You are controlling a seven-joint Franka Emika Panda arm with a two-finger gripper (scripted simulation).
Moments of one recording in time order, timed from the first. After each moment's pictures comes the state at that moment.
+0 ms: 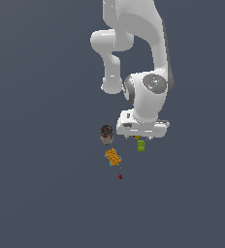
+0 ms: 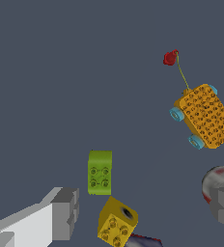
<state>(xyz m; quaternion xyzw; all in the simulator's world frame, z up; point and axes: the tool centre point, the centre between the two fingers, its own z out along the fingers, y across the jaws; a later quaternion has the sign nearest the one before) -0.004 0.115 0.120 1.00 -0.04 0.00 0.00</state>
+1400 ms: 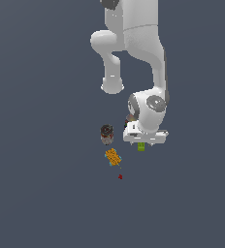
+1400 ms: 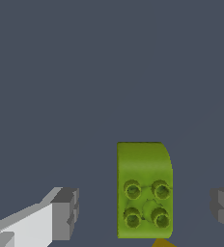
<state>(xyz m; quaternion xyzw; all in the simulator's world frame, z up) -0.028 0.152 0.024 1.00 -0.04 0.00 0.00</state>
